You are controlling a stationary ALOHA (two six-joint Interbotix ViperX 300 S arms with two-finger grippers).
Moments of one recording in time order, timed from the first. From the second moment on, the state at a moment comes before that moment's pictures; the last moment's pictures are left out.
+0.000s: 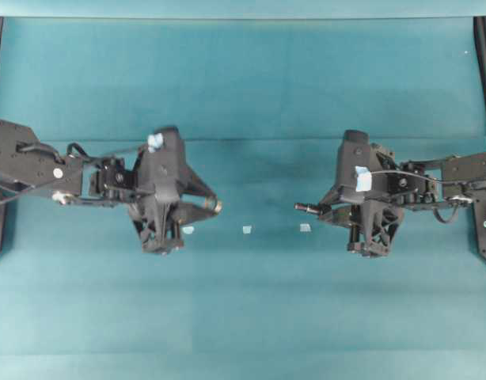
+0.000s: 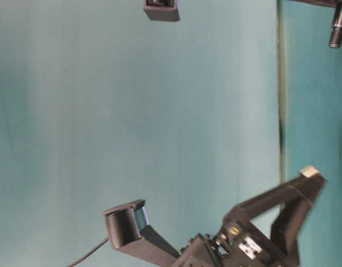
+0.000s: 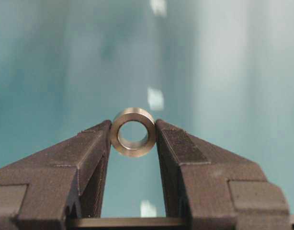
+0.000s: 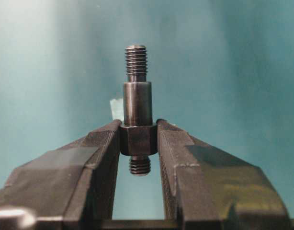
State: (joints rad) left arm 0.04 -0.04 0.79 0.02 -0.13 -0.12; right arm -0.04 -0.17 0.99 0.04 0.04 0.09
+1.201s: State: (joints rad) left arm -0.03 0.08 0.70 0.02 -0.32 -0.25; right arm 0.03 -0.13 1.00 0.05 -0.19 0.17
